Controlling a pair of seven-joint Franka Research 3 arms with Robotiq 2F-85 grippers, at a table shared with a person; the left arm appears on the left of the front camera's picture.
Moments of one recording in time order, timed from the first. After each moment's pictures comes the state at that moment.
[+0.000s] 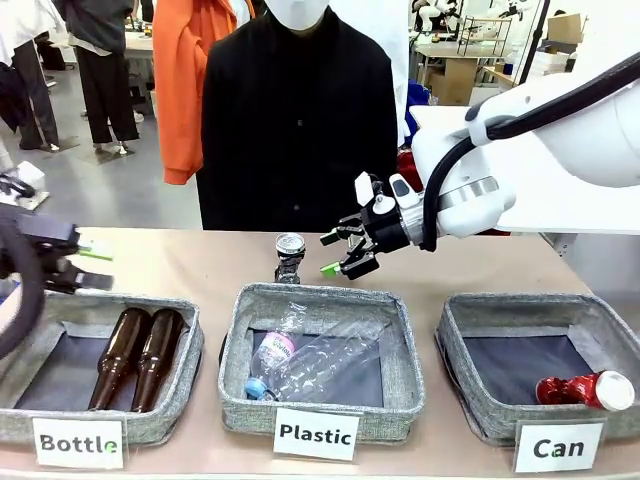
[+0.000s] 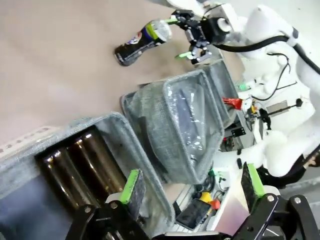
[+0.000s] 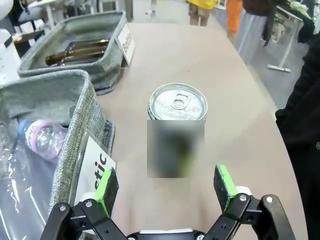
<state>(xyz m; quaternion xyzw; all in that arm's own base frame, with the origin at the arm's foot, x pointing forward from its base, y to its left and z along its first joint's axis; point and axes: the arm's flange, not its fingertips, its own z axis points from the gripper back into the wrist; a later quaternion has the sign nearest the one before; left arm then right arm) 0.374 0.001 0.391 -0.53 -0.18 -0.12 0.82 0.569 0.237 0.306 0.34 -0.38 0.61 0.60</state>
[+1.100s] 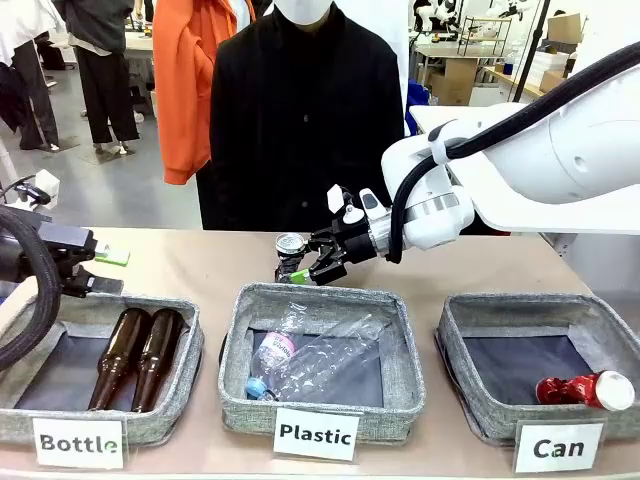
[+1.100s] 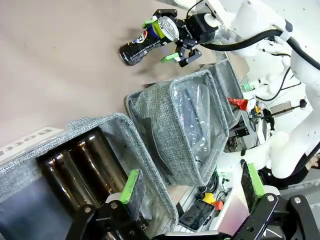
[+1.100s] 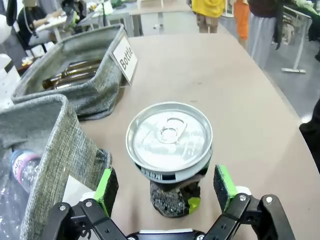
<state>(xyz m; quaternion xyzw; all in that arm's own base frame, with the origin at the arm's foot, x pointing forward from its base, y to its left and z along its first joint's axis) 0.376 -0.002 0.389 -0.53 -0.18 -0.12 0.82 0.587 0.289 0.270 0.41 -0.37 0.57 0.61</state>
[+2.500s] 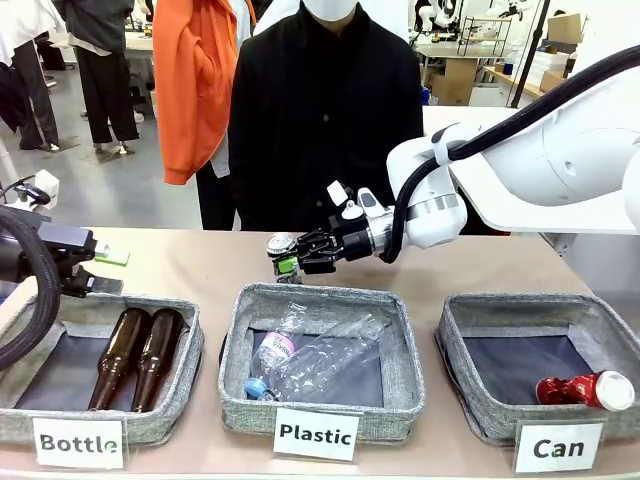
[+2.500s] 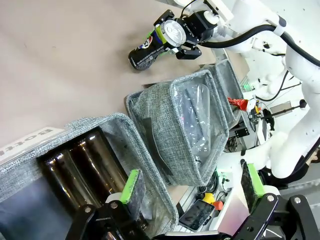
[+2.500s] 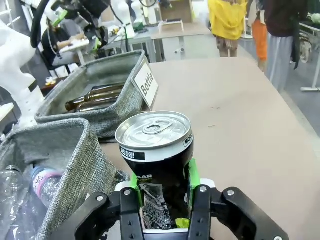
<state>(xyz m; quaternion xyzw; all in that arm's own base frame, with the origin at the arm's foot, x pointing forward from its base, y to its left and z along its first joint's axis) 0.376 -0.002 0.389 -0.53 -0.18 -0.12 0.82 0.594 0.292 0.271 0.48 -0.37 0.56 0.57</state>
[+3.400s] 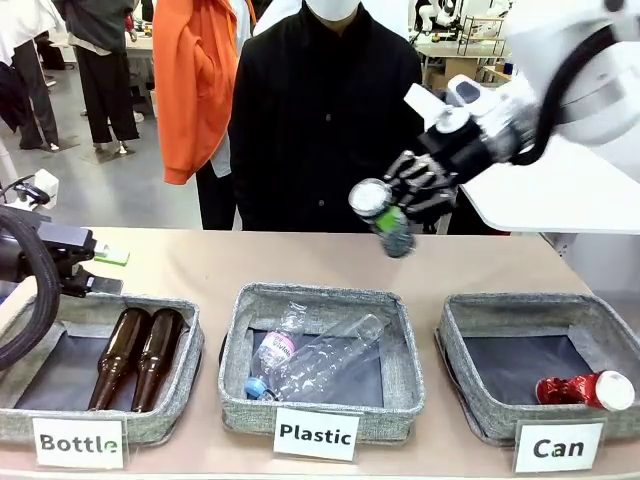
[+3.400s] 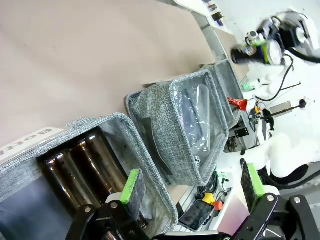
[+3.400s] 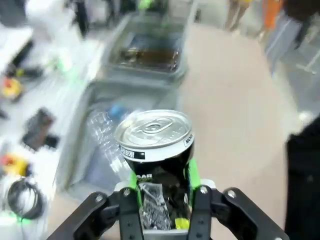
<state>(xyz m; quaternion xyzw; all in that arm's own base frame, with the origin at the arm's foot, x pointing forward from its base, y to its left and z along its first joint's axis) 0.376 -0.001 0.389 -0.53 -0.18 -0.12 0.82 0.472 0.169 0.503 0.29 -0.27 0.71 0.59</state>
